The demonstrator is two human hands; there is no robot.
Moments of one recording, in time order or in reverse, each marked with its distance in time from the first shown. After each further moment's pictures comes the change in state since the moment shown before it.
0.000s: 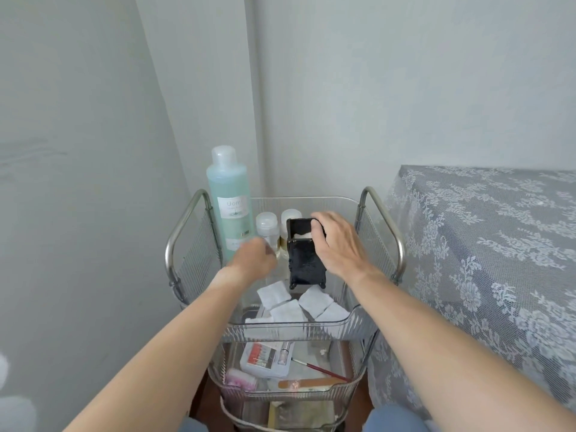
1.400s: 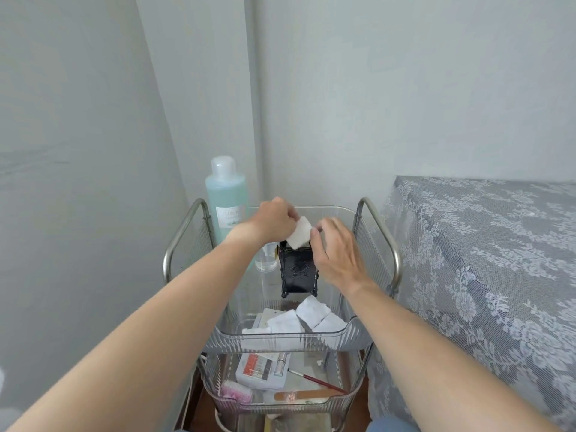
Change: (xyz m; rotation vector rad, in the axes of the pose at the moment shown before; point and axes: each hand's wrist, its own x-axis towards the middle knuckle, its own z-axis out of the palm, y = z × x) left_hand 0.020 0.069 -0.047 0.014 0.043 0.181; right_hand -0.007 -0.015 -0.006 0.058 0.098 -0.001
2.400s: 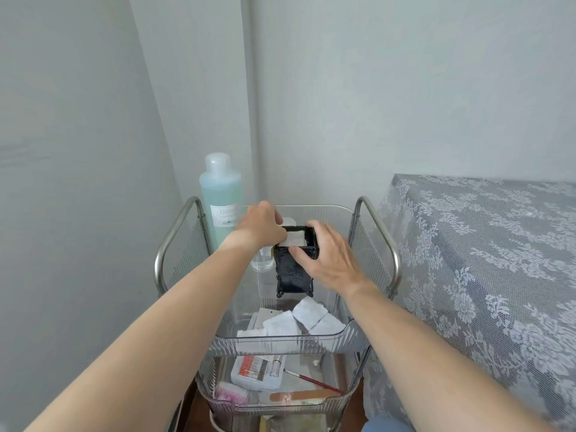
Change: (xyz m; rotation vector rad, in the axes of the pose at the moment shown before) left_hand 0.012 -0.025 0.012 0.056 0.036 -0.129; right_hand -0.003 0.006 0.004 0.005 -0.139 -0.001
